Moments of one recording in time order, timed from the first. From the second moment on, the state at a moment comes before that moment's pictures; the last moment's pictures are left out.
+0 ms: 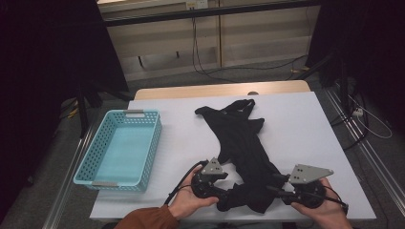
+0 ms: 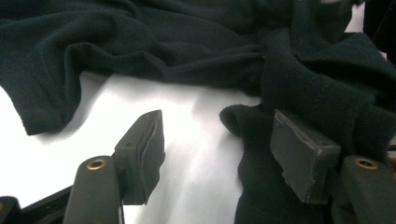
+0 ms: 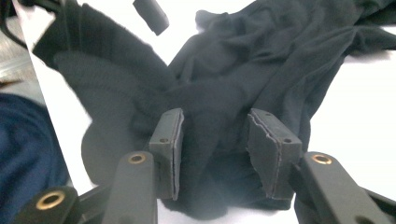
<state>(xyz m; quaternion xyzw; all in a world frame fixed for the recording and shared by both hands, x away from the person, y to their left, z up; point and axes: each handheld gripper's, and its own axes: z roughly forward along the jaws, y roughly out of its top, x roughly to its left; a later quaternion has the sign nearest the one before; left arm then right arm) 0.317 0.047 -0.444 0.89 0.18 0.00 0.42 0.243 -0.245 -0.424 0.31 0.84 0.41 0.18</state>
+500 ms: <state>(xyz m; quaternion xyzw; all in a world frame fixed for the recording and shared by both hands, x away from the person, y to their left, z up) 0.316 0.045 -0.433 0.88 0.19 0.00 0.44 0.270 -0.247 -0.420 0.37 0.81 0.41 0.21</state>
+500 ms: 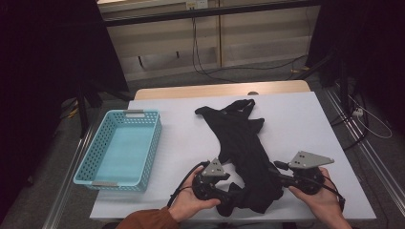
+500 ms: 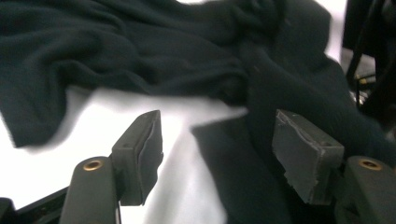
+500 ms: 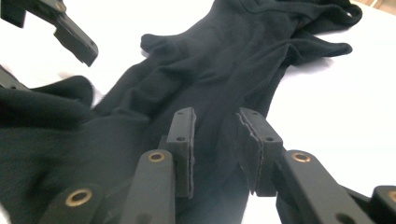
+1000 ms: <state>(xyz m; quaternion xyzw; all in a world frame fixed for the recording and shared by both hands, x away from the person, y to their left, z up) 0.339 0.005 -0.447 0.88 0.21 0.01 0.43 0.282 -0.244 -0.438 0.40 0.82 0.35 0.20</state>
